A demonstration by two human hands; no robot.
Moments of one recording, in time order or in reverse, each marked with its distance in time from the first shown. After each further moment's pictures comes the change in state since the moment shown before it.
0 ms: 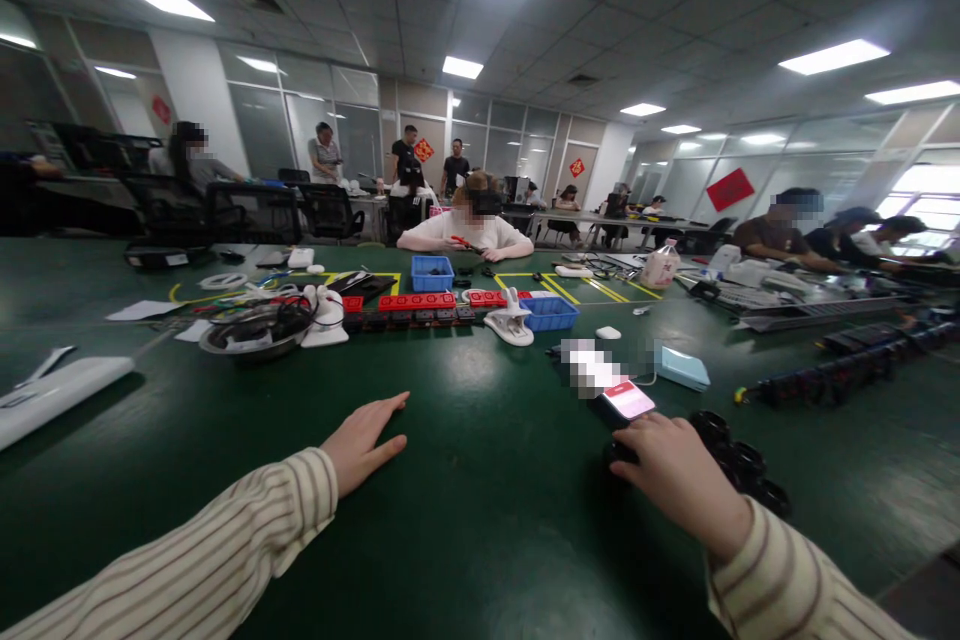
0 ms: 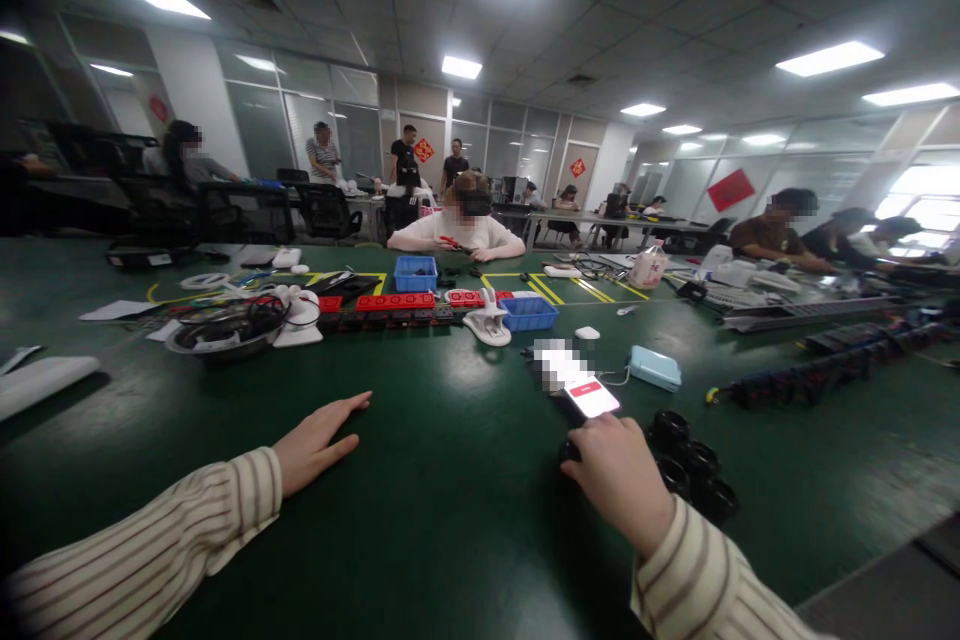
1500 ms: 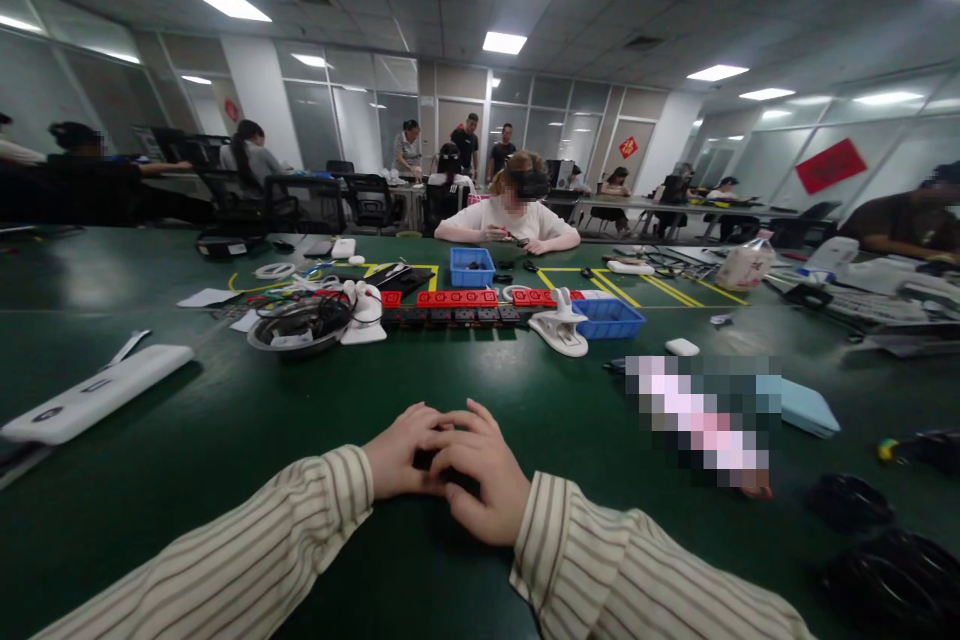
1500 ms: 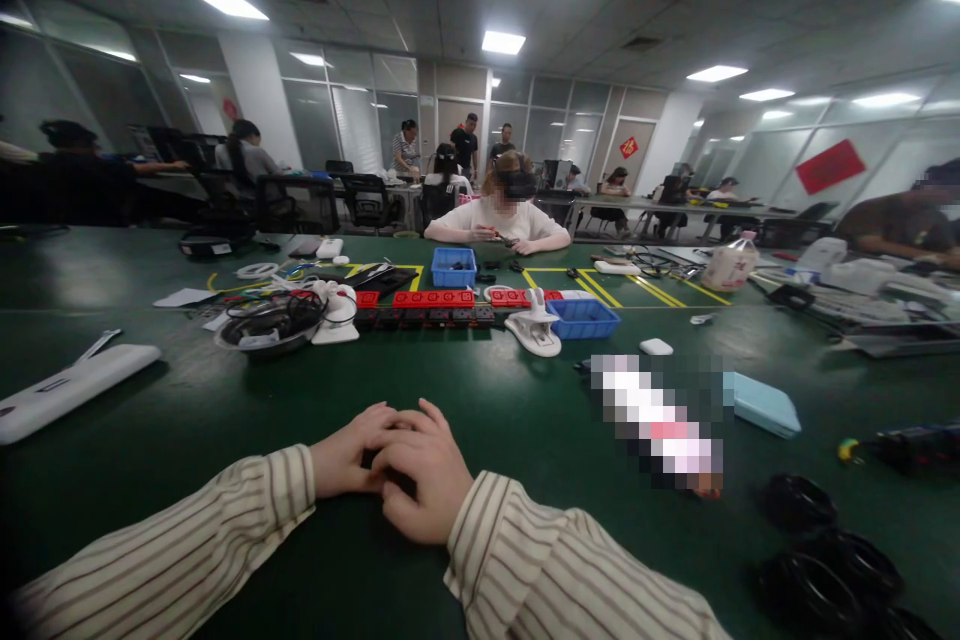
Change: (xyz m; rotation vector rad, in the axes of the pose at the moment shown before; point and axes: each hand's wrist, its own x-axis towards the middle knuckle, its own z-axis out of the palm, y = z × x) left_hand 0.029 -0.010 -0.009 -0.052 -0.235 0.201; right_hand 0.102 -0.192 0.037 1.028 0.418 -0.880
